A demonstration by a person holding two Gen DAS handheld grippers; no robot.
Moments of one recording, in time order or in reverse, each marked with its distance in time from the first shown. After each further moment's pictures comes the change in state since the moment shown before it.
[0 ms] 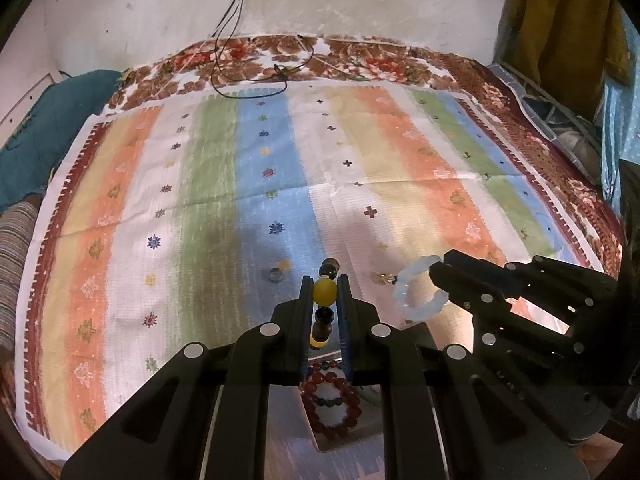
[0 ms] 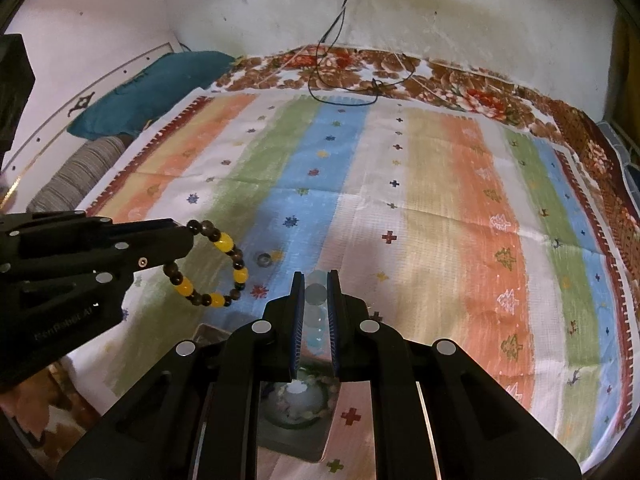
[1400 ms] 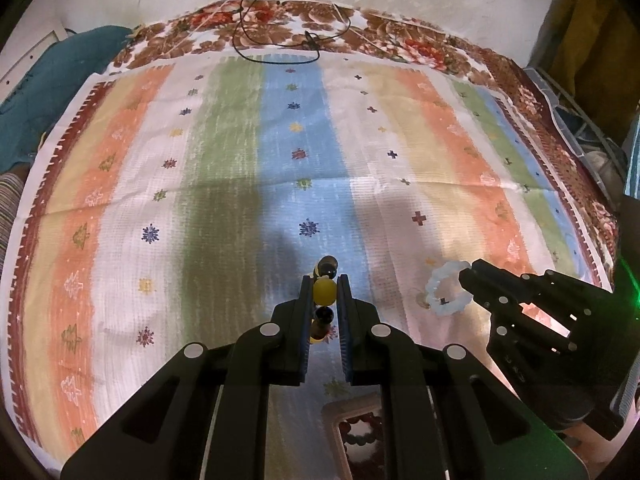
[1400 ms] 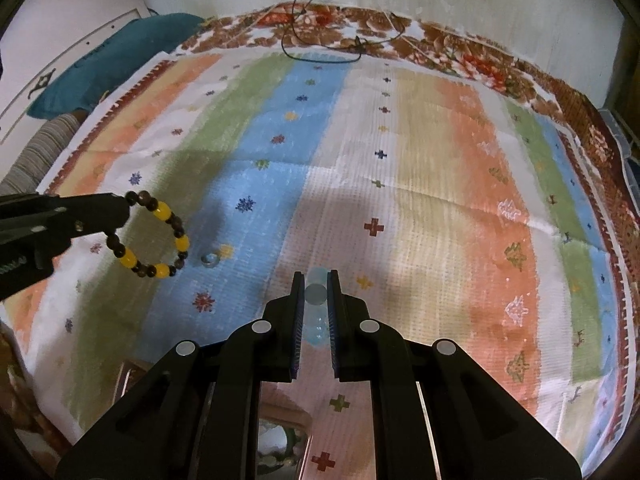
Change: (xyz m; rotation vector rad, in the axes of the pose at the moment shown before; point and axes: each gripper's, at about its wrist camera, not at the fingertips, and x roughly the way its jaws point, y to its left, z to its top) left arm 0.068 0.051 0.028 -0.099 0.101 0.003; right arm 0.080 -0.015 0.019 0.005 0.128 -0.082
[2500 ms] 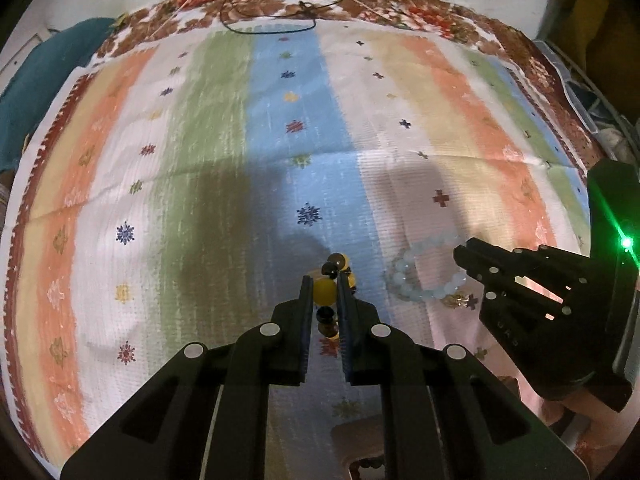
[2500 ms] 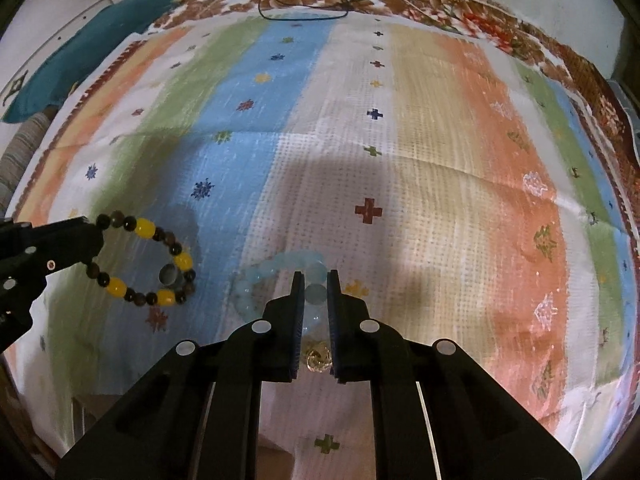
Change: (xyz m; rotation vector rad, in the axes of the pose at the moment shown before) left arm 0.054 -0.005 0.006 0.041 0.083 0.037; right arm 0.070 -0.020 0.006 0.049 0.127 -0.011
